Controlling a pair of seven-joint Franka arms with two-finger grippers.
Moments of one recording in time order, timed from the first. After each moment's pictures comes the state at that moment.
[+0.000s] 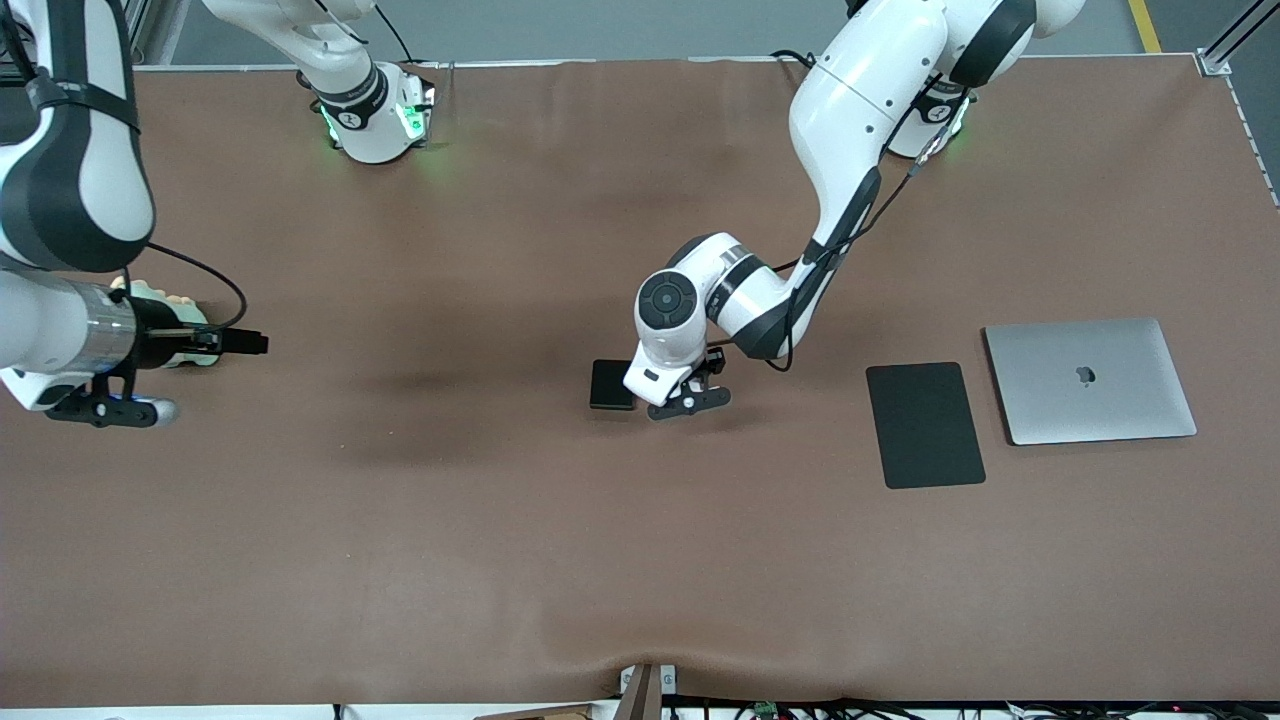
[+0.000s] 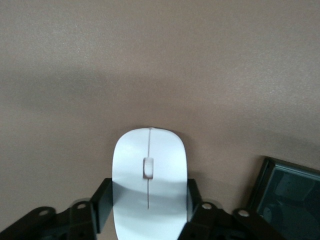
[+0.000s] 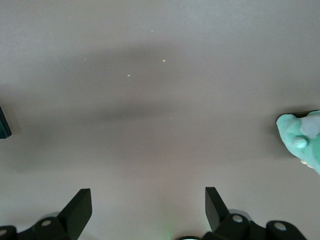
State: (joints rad) left arm -0.66 0.84 -0.11 -1.44 0.14 2.19 -1.02; right arm 0.06 0.30 -0.06 -1.51 0.11 1.52 0.08
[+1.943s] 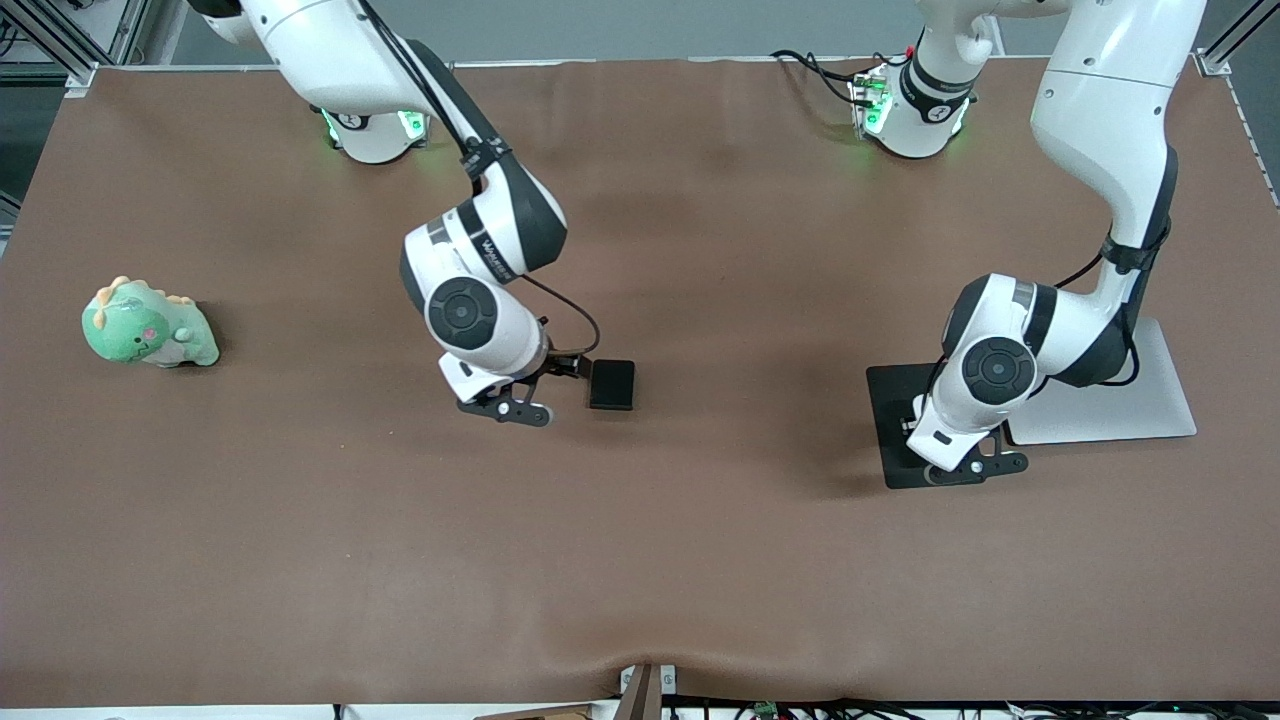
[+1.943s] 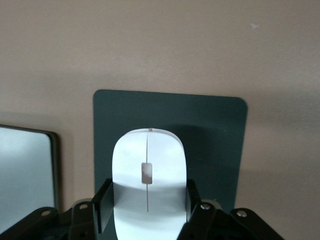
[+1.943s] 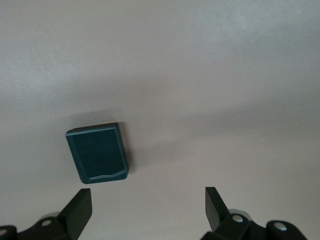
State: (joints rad) left arm -0.11 0.56 -0.10 -1.81 0.35 2.28 -0.54; right arm 0.61 0.58 -0.05 -1.57 0.20 2.03 0.67
